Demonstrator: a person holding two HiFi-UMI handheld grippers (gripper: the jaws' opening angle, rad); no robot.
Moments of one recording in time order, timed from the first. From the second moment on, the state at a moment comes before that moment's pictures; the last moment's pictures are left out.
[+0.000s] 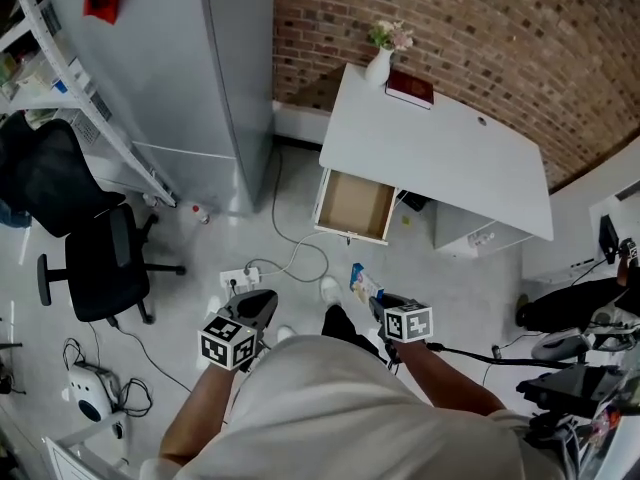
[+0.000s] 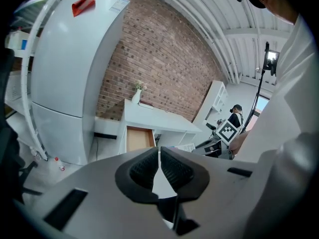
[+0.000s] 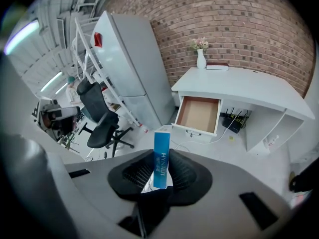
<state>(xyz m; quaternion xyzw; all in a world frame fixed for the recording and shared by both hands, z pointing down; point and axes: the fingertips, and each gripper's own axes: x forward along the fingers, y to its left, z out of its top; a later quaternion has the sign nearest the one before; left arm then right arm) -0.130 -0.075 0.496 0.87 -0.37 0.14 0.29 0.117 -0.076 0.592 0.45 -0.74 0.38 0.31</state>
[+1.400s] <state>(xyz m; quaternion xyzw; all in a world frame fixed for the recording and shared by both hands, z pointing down) -0.124 -0.043 0.504 0.87 -0.36 0.15 0.30 0.097 -0.035 0.577 0.44 -0.76 0.37 0.30</state>
